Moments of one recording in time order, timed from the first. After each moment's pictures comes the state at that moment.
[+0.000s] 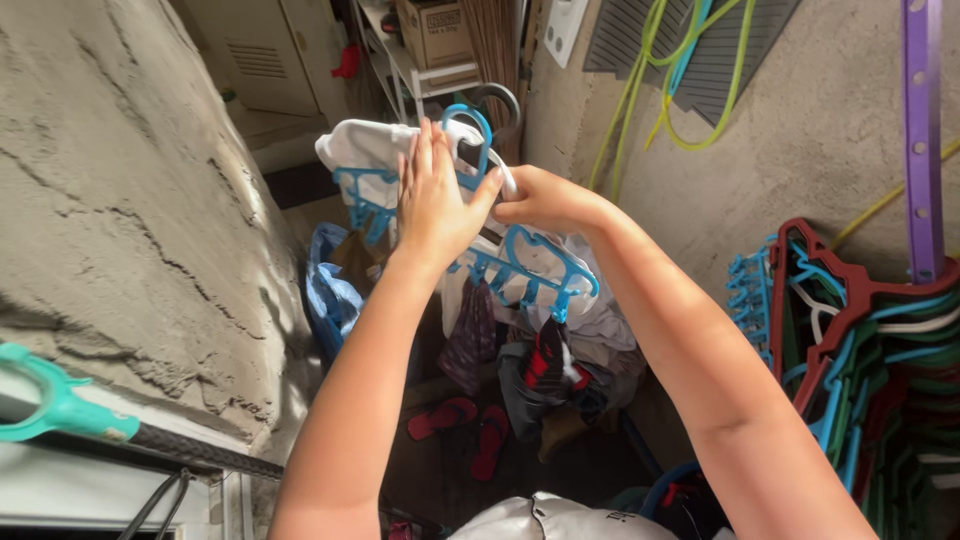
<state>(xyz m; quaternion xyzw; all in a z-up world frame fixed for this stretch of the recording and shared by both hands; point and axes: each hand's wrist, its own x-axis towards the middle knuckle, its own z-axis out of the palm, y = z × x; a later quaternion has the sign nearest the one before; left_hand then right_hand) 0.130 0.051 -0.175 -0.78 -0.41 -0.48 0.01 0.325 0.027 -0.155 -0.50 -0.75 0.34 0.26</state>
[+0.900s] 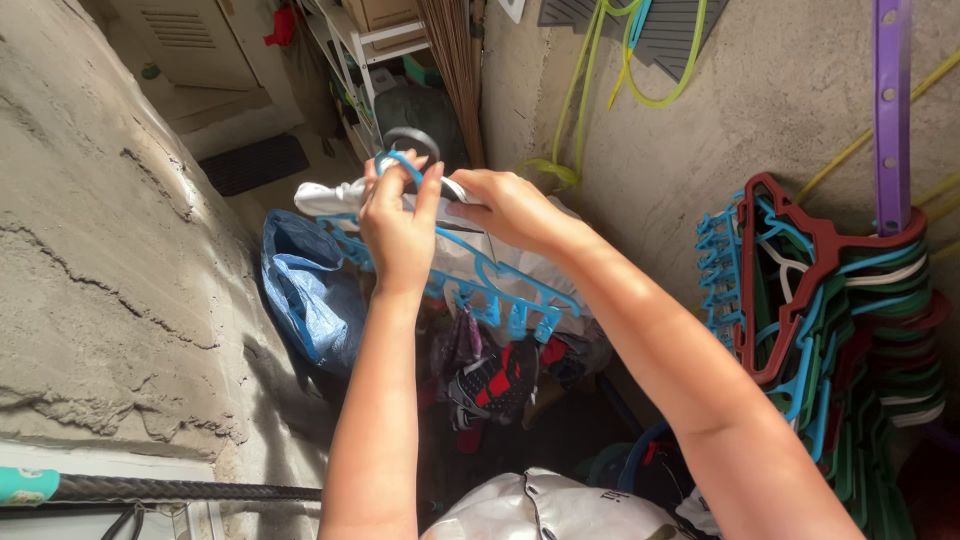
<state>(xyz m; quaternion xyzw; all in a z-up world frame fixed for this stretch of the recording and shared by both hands) 0.142 0.022 -0.207 -0.67 -0.35 -0.64 -0.12 0.314 -0.005 -0.185 -0.52 -0.80 0.10 0.29</state>
